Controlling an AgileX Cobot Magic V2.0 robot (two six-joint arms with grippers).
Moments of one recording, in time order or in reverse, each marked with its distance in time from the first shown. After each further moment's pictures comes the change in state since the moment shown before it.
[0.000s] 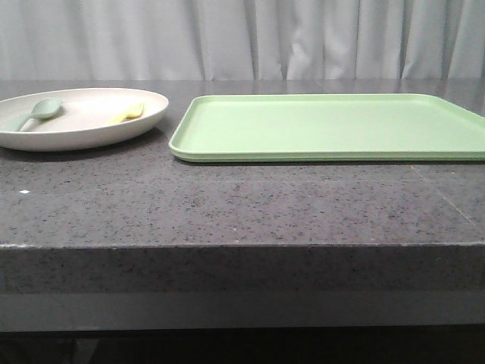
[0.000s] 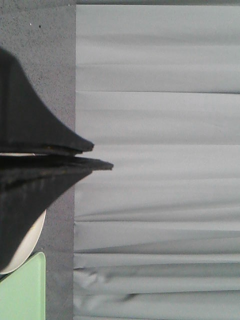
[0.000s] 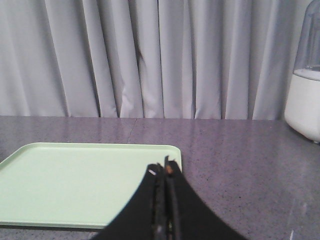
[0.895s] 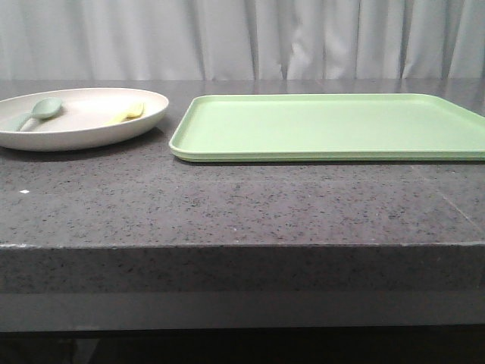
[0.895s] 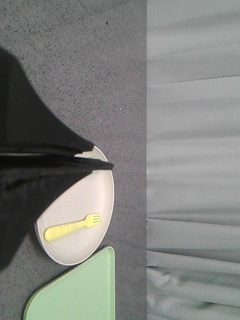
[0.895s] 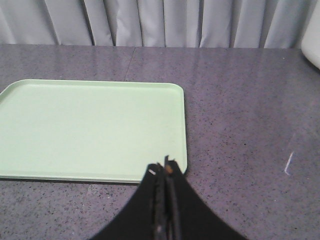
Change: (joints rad) left arm 0.000 0.245 -0.225 0.000 0.306 0.000; right arm 0.000 0.324 -0.175 0.001 0.161 0.000
